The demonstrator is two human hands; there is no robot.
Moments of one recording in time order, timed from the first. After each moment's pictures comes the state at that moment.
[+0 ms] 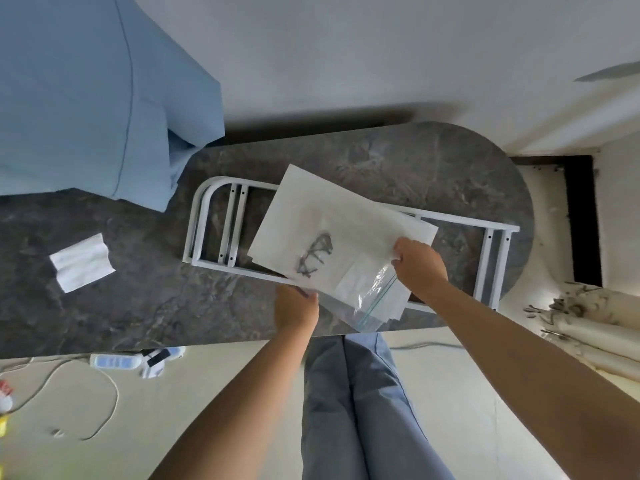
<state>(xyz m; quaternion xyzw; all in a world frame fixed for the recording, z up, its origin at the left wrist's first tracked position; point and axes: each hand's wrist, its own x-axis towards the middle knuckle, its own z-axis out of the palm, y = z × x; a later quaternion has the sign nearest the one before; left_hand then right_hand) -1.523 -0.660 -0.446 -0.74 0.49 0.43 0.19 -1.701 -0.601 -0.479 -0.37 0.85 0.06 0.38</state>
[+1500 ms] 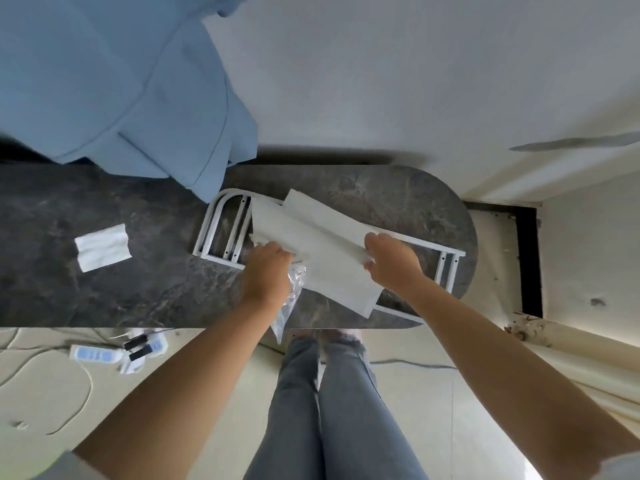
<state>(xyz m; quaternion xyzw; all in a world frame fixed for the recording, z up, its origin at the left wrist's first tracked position) -1.505 -0.689 -0.339 -0.52 0.81 0.26 0.09 -1.695 -0.618 -0.355 -0.54 0.78 0.07 0.32</state>
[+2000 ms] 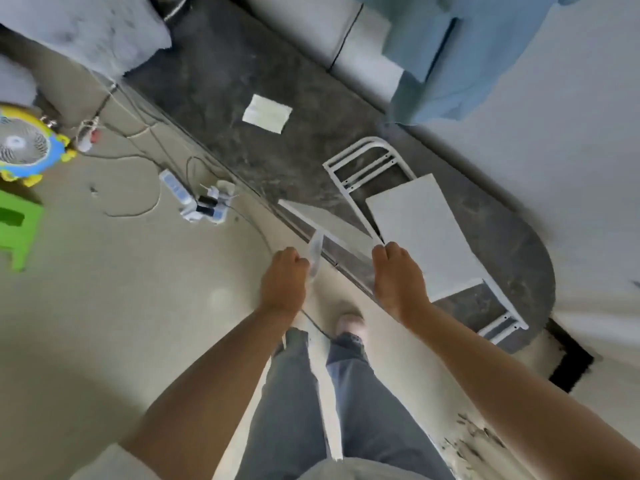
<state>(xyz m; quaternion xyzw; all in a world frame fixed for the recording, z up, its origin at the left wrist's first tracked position) -1.367 -0.516 -0.304 -0.73 0.63 0.27 0.04 -1.537 -0.562 -0.291 -0.80 0.55 0.13 0.20</state>
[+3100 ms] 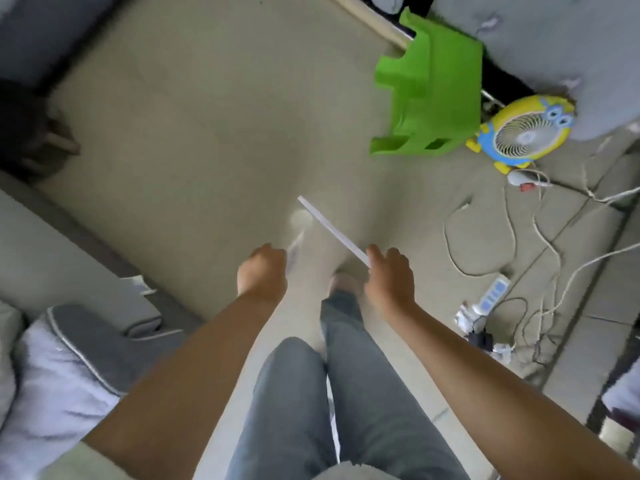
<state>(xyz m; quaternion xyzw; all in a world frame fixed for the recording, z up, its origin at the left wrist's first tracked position) -0.698 -0.057 -0.379 -0.94 -0.08 0.31 -0.09 -0.695 -0.241 -0.380 -0.96 0.02 0.28 0.08</state>
